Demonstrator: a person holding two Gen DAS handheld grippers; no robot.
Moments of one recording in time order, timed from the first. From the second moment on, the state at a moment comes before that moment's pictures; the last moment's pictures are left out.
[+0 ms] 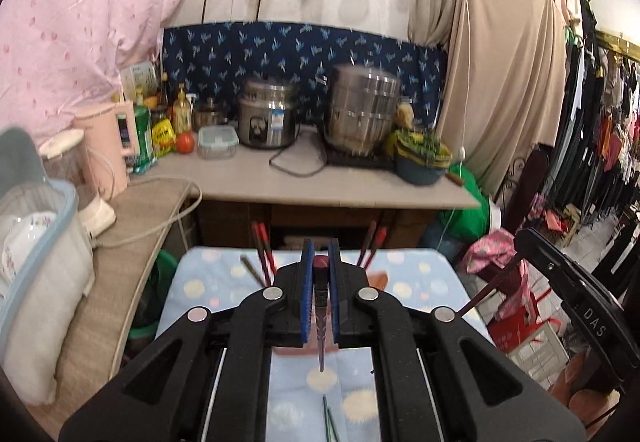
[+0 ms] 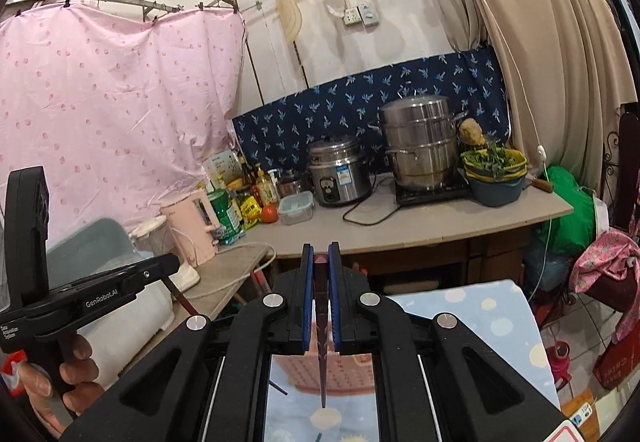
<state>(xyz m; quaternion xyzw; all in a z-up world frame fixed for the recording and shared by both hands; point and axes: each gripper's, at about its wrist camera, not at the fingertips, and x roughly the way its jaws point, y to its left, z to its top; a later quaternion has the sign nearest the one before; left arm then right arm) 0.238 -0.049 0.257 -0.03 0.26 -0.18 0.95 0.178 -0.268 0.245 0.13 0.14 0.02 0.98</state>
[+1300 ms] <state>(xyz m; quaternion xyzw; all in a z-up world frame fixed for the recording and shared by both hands) 0.333 -0.072 0.182 -0.02 0.30 -0.14 0.94 0.297 -0.251 0.166 0.11 0.23 0.03 0.97</state>
